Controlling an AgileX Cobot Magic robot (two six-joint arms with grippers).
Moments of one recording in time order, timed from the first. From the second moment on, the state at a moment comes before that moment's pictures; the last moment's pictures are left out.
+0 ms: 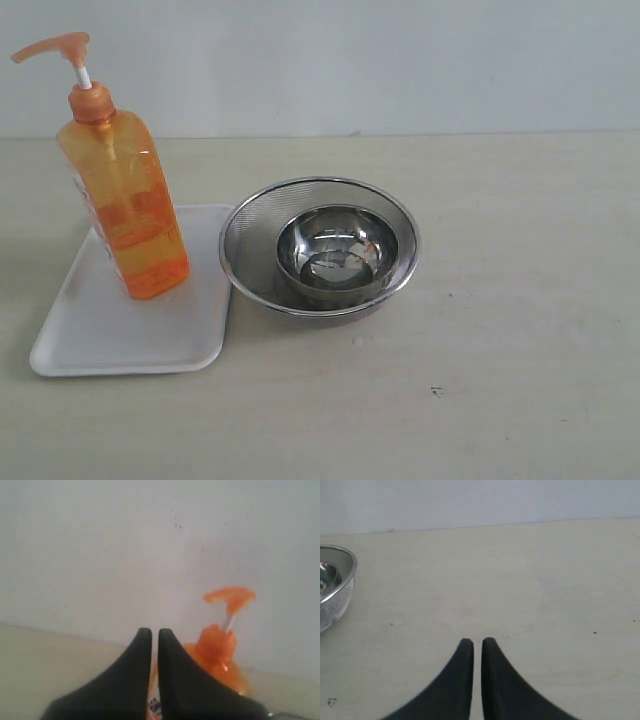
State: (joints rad) left arm -0.17 0.96 -0.26 -0.26 -0.65 -0.01; right arm 0.07 0.01 0.00 -0.10 0.35 0.18
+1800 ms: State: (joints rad) left arm -0.44 1.65 -0.44 -0.37 -0.92 0.04; right arm 0.07 0.01 0.00 -0.10 0.35 0.18
